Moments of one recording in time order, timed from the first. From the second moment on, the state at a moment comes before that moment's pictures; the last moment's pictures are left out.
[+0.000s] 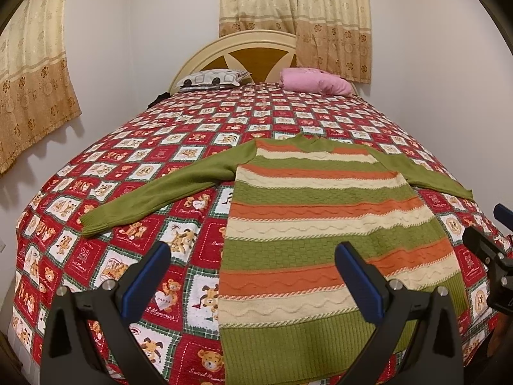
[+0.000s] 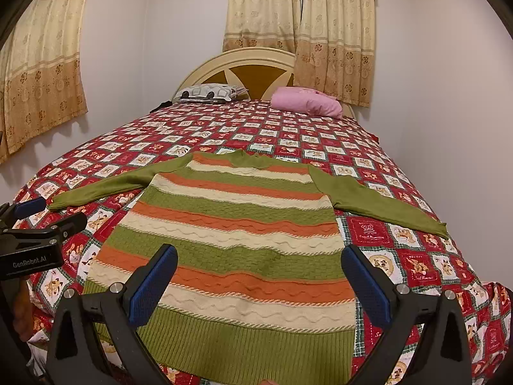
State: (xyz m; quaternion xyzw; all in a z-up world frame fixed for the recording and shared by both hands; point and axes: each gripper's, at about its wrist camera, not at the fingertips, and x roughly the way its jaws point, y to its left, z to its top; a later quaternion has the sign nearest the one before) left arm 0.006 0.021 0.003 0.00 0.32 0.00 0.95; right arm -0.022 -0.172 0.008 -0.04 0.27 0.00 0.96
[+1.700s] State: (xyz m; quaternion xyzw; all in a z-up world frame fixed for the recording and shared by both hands) left arm 0.019 0.020 -0.015 0.03 0.33 0.01 0.94; right arm 0.002 -0.188 -0.023 -0.03 0.31 -0.01 0.95
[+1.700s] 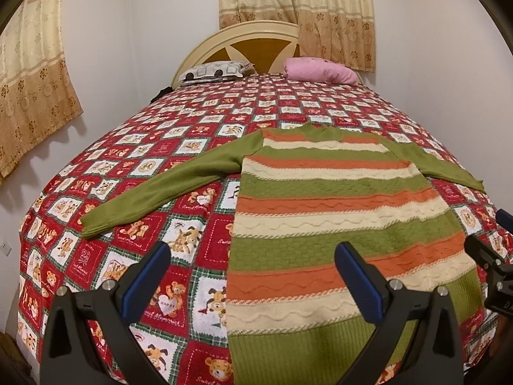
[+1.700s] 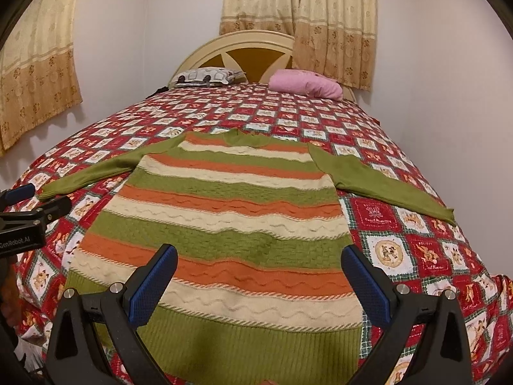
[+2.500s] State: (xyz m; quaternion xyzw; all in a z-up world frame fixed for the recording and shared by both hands) left arm 0.109 -0.033 -0.025 0.09 0.35 -0.02 0.93; right arm 0.074 -0.299 -0.047 0.03 0.36 -0.08 0.93
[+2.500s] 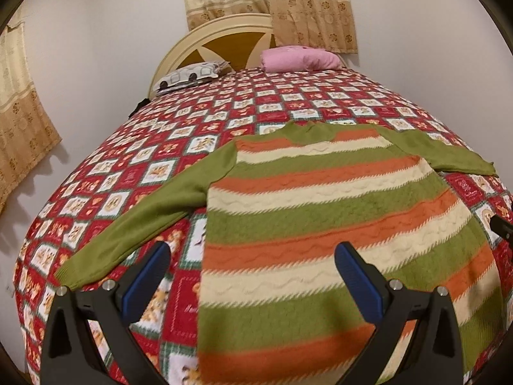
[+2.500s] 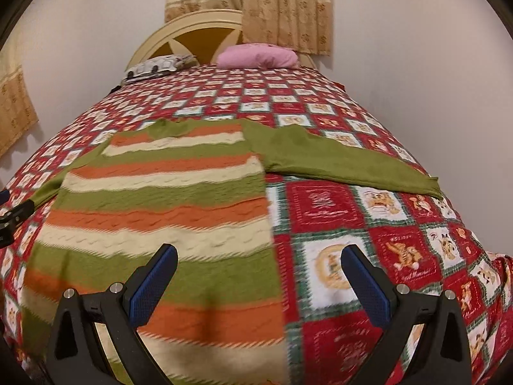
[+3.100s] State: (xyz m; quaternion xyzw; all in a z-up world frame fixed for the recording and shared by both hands) left arm 0.176 -0.062 -0.056 0.11 0.38 -0.02 0.92; right arm 0.127 -0.474 -0.072 0.14 0.41 -0.19 0.88
